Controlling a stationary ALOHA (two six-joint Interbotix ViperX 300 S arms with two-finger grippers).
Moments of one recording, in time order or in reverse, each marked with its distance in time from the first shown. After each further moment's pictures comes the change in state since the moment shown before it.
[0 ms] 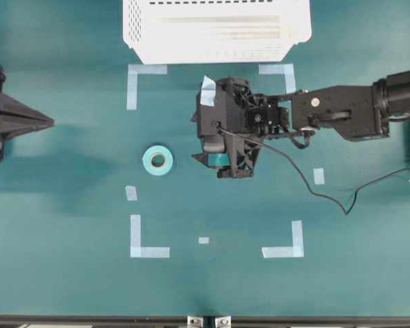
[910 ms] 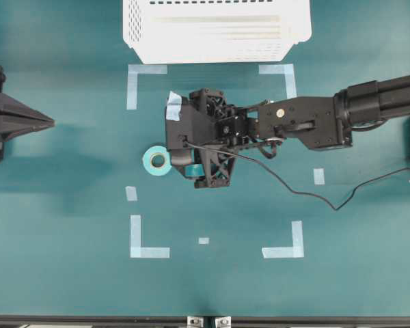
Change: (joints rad) left arm 0.000 0.000 0.005 0.000 0.000 -0.006; right arm 0.026 0.133 -0.164 0.000 0.092 0.003
